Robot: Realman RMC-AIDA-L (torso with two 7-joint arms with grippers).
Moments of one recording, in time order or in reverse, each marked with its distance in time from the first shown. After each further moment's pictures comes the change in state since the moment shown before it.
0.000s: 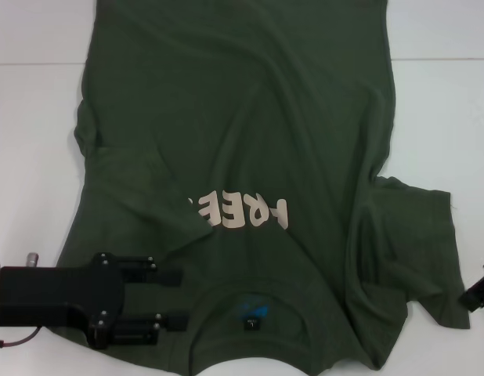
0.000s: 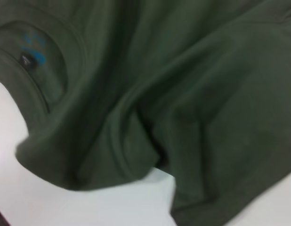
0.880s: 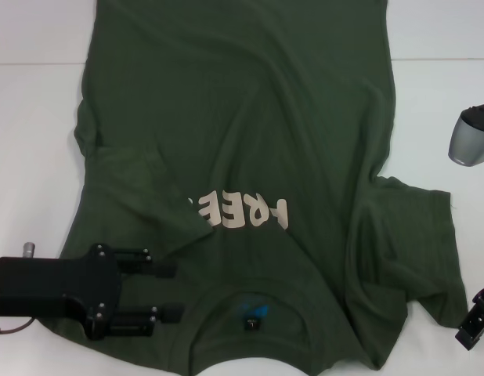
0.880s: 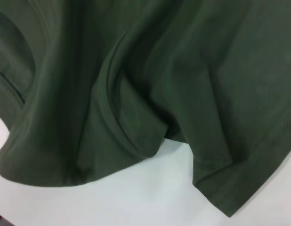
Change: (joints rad) left arm -0.016 0.008 0.001 0.016 0.023 -0.028 0.039; right arm 0.036 0.014 -0.122 0.179 -0.049 0.038 0.297
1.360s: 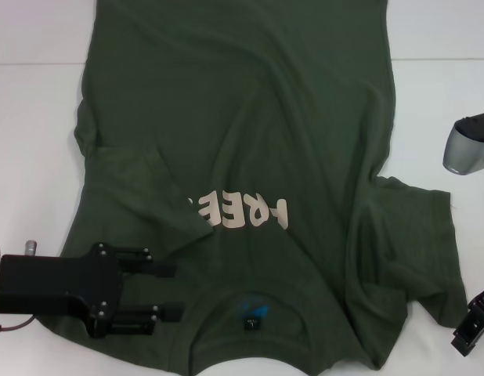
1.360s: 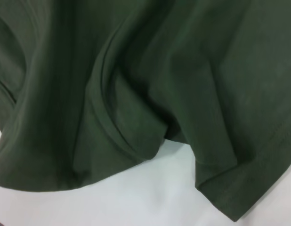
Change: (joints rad) left arm -0.010 0.000 0.001 0.000 0.018 -0.017 0.000; right arm 0.009 -0.002 -0.002 0.074 0.000 0.045 0.002
